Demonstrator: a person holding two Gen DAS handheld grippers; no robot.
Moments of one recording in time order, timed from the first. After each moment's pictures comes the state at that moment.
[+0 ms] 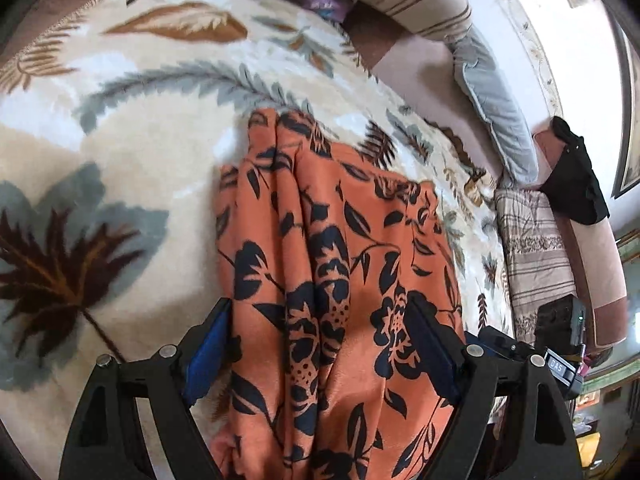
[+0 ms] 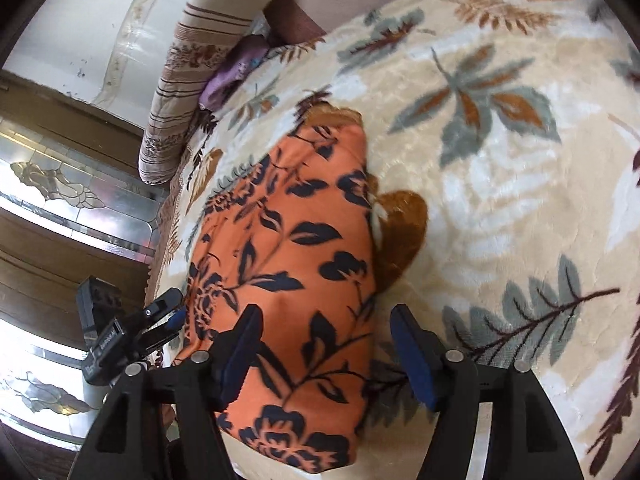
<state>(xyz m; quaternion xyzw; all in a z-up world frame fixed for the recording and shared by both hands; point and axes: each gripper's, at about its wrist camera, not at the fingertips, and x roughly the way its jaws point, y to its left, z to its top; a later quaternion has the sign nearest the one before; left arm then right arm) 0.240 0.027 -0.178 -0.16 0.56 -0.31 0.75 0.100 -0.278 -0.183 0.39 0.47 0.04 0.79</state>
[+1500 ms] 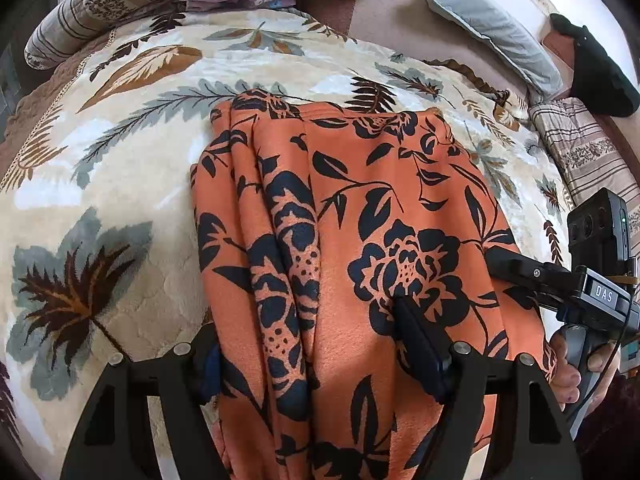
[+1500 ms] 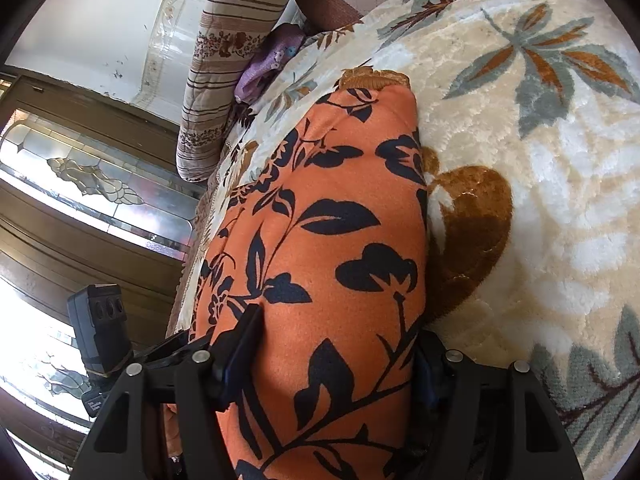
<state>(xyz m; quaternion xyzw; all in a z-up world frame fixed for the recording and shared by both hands) 0.202 -0.017 -0.173 0.04 0.53 -0.28 0.80 0.129 -0.246 -0.222 0.41 0.41 0.12 0.80</state>
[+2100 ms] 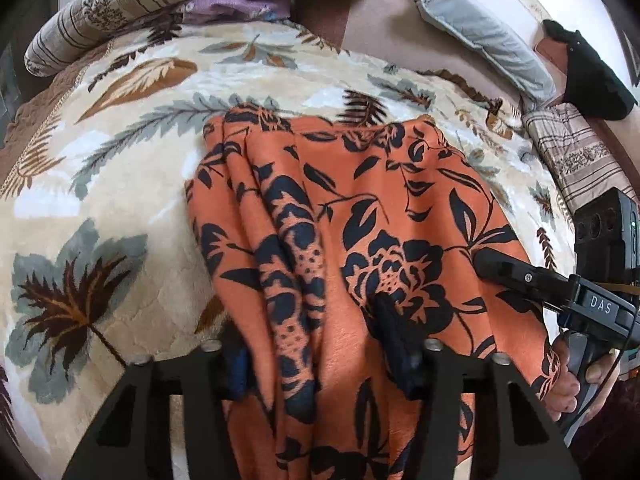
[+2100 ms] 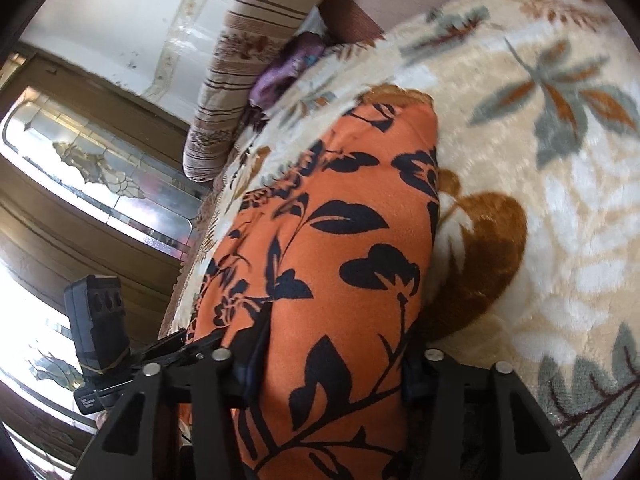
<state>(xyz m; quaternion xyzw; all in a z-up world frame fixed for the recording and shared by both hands) 0.201 -0.020 -0.168 0.03 0.51 -0.29 0.81 0.131 -0.232 -0.197 0.37 0.39 0.12 0.84</state>
